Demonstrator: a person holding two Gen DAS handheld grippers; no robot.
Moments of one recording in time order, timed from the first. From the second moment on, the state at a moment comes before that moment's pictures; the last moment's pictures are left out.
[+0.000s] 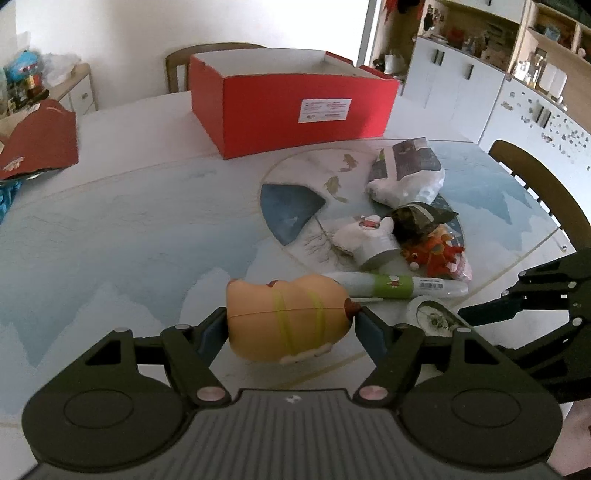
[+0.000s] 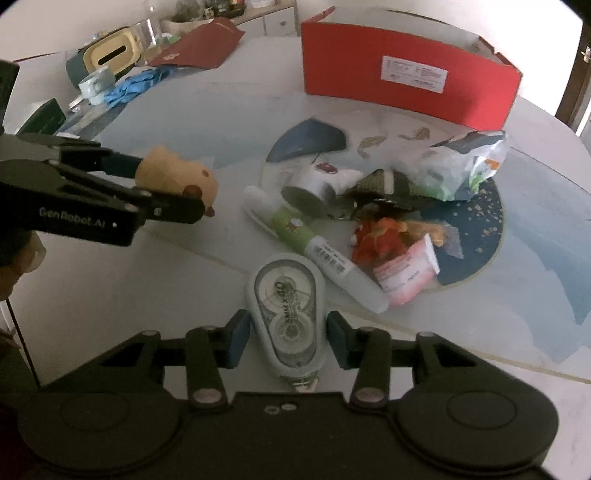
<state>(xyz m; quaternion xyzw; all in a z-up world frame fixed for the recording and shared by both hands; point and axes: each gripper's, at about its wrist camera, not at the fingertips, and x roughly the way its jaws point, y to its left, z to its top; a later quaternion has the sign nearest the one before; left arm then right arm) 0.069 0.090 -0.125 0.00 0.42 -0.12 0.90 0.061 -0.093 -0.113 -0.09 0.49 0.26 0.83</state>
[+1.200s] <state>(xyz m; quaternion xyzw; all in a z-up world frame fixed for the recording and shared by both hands) 0.069 0.091 -0.109 -0.03 0.44 -0.12 0.89 0.077 -0.097 -0.068 -0.06 0.44 0.28 0.85</state>
